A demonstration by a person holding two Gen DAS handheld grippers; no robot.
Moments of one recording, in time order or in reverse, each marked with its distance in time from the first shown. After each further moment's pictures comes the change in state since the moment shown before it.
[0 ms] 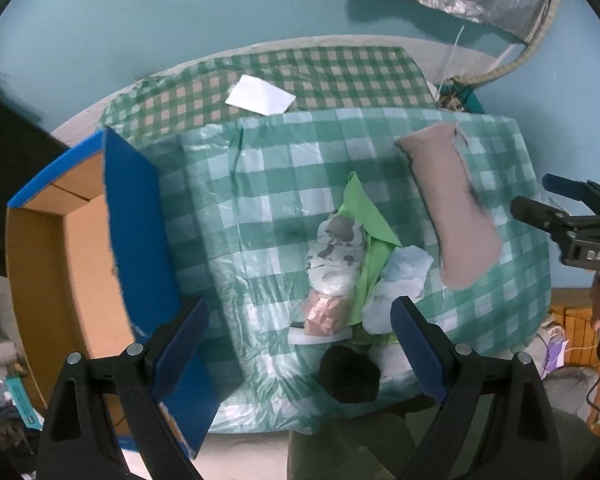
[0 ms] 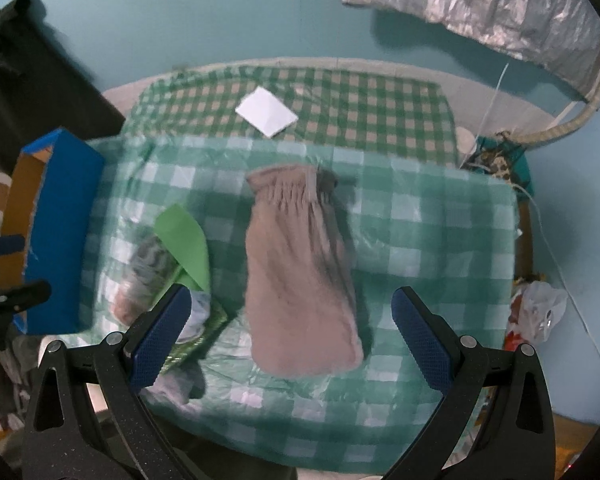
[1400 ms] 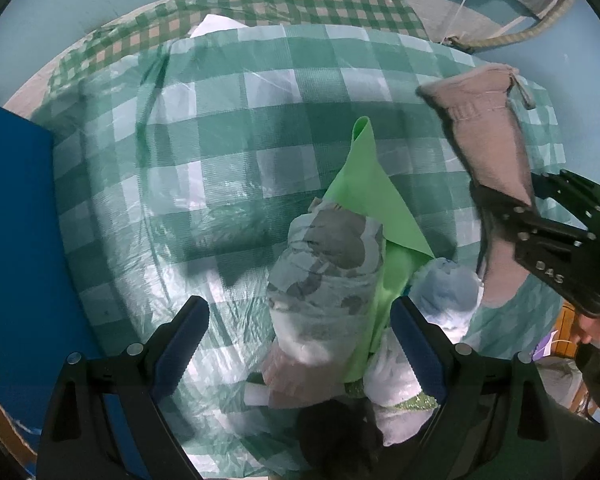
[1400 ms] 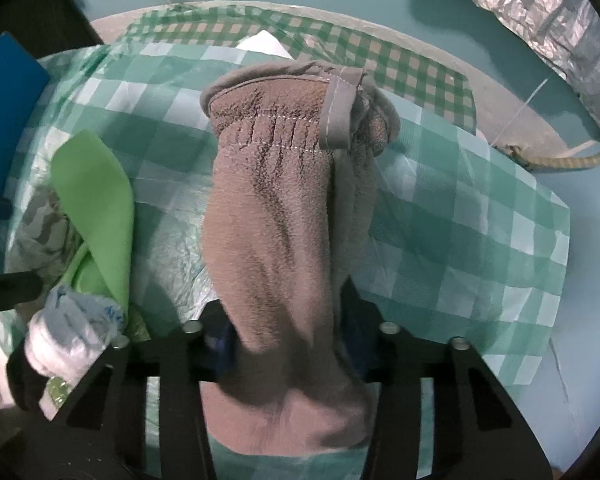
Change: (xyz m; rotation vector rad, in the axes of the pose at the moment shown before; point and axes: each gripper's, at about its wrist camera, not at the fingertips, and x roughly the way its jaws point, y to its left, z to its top) left arm 0.125 -0.016 0.028 -0.002 0.193 -0.098; right arm 0.115 0.013 -0.007 -0.151 0.102 -0.099
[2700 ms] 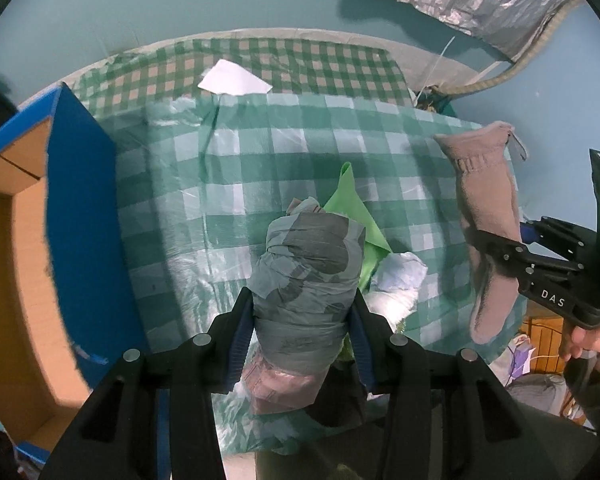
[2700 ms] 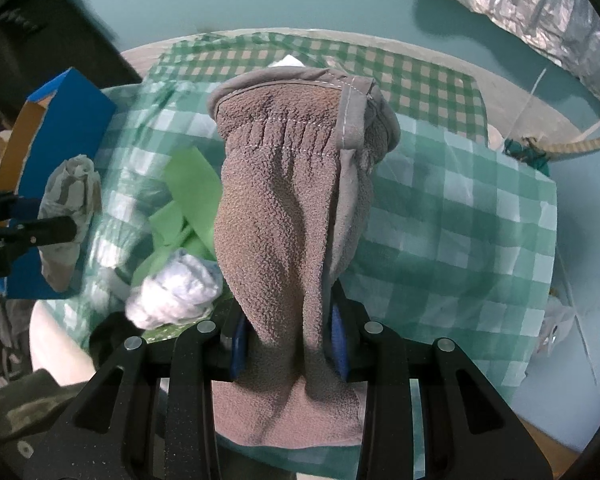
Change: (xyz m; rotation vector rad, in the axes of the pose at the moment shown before) left arm -0.077 0.025 -0.039 -0.038 -0.162 -0.081; right arm -0.076 0.011 -0.021 0.041 -0.054 0.127
